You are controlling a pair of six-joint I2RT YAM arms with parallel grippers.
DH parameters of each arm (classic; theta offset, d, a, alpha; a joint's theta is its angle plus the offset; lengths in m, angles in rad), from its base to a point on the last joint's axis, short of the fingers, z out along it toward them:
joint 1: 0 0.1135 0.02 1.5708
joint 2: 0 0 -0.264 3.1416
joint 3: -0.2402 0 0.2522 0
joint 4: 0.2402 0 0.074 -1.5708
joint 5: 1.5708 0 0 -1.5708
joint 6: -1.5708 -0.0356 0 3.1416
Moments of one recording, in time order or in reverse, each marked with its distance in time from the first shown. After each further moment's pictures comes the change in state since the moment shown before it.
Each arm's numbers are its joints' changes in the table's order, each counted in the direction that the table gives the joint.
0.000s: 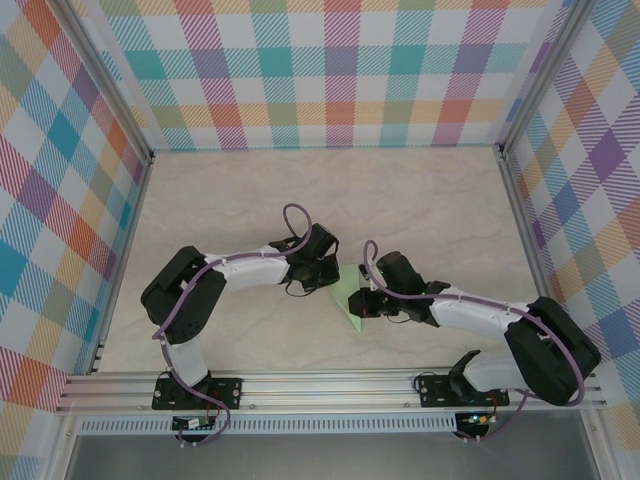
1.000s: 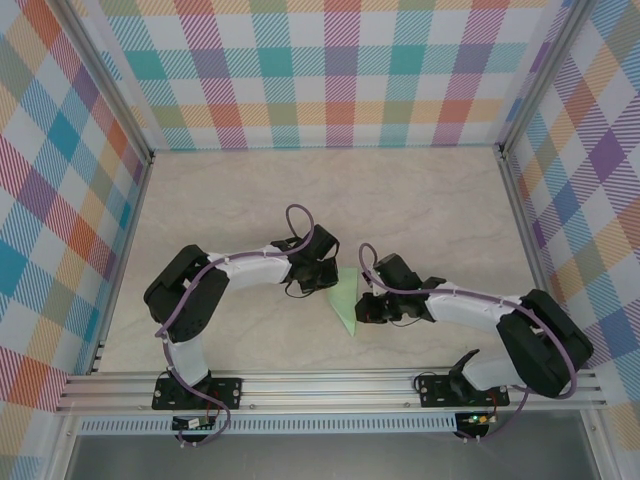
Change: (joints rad) left arm -0.003 -0.019 -0.013 0.055 -0.009 -0.051; right arm -0.006 -0.041 -0.039 0.171 0.026 0.024
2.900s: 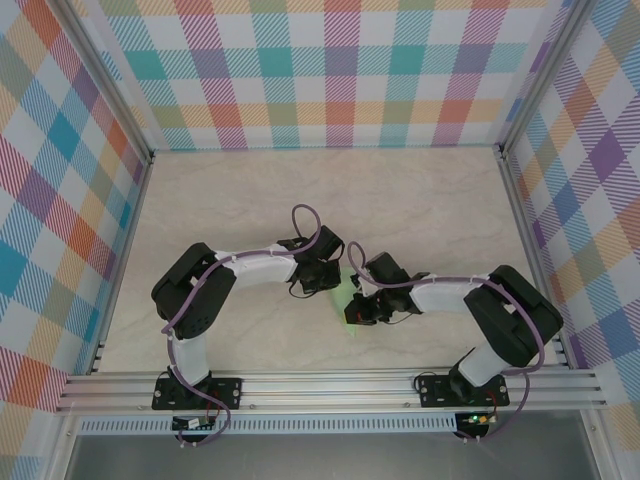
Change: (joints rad) left arm -0.024 -0.042 -0.046 0.042 -0.026 -0.009; right arm -0.005 -0.206 -0.038 -0.105 -0.140 0.004
